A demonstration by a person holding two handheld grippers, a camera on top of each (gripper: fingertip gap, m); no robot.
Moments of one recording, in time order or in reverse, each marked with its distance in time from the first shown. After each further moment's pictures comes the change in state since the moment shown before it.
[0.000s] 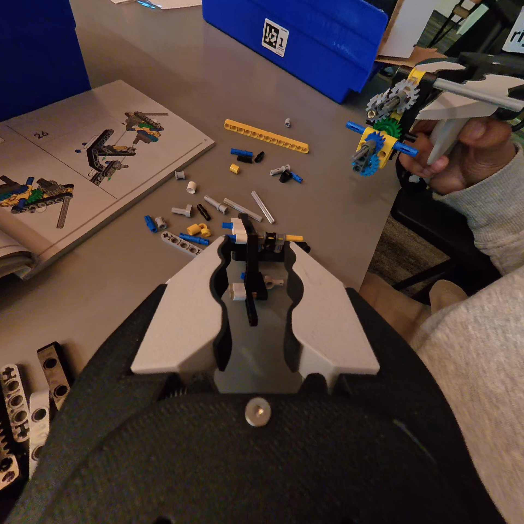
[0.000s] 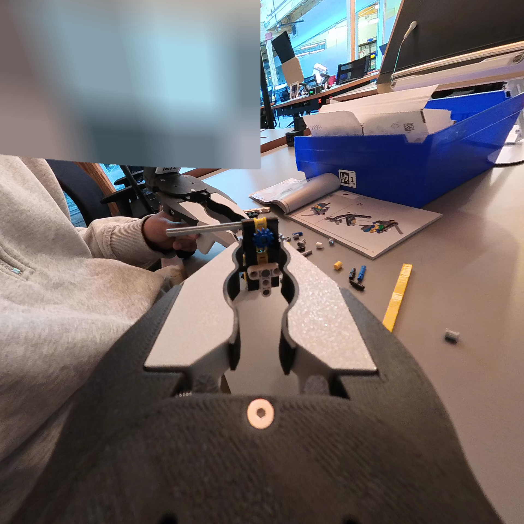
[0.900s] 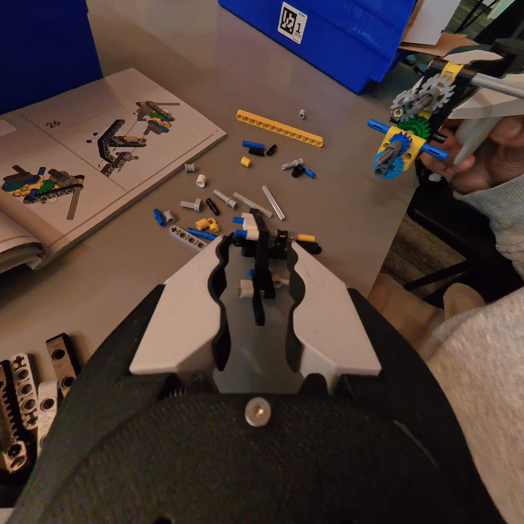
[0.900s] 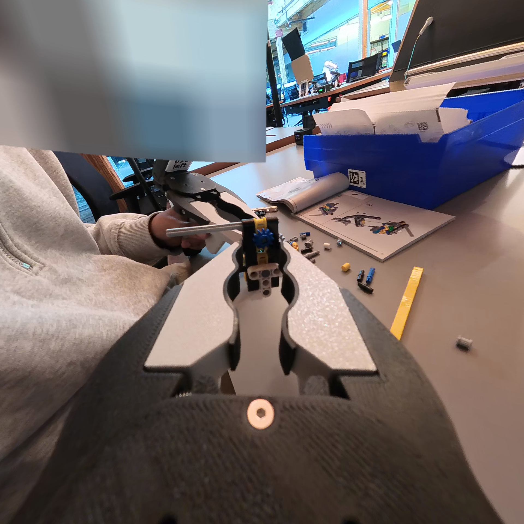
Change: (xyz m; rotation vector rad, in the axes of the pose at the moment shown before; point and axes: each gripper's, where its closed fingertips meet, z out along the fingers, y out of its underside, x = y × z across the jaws) left arm -0.007 0.004 0.003 -0.031 -0.051 -0.009; right arm -0.006 0.001 0.001 -0.006 -0.031 -0.005
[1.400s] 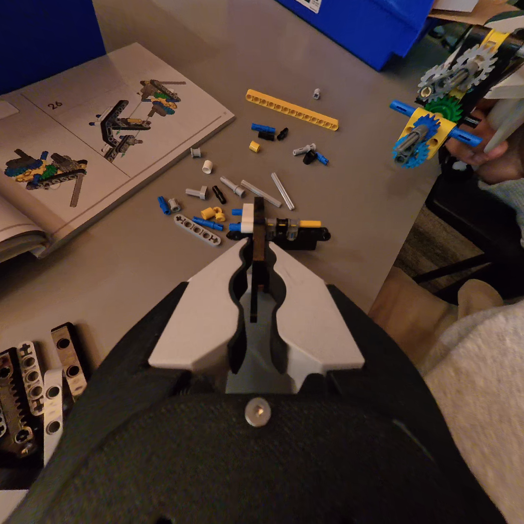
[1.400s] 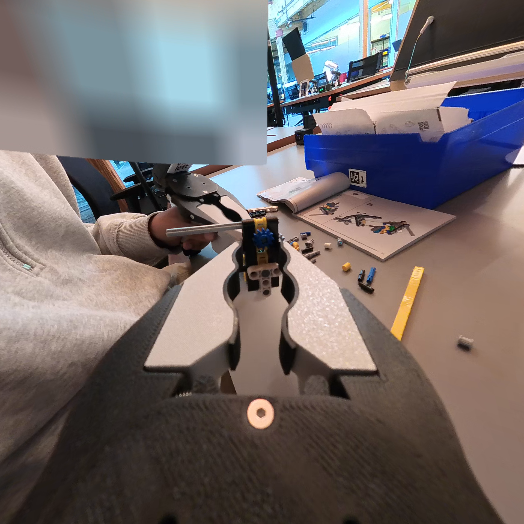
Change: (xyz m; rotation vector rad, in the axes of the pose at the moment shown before) left arm -0.005 0.008 0.003 -0.058 -0.041 -0.001; right arm 0.000 0.000 0.001 0.000 -0.001 0.003
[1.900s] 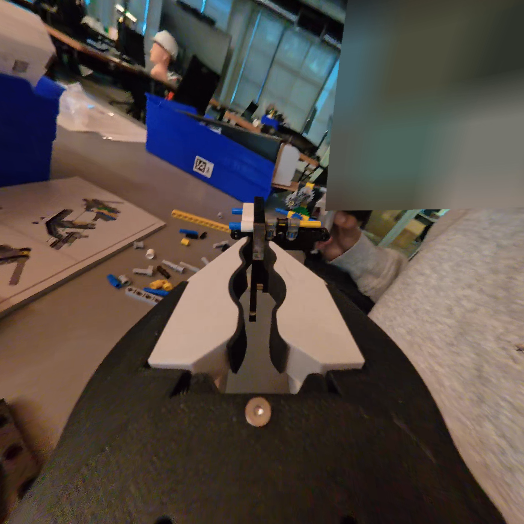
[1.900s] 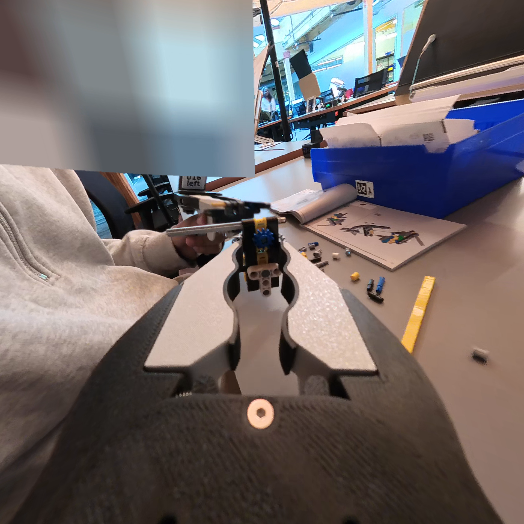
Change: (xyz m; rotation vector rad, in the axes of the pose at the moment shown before) left arm 0.028 -0.050 -0.059 0.490 0.450 -0.094; right arm -0.005 -0.008 0.000 0.051 -0.032 0.023
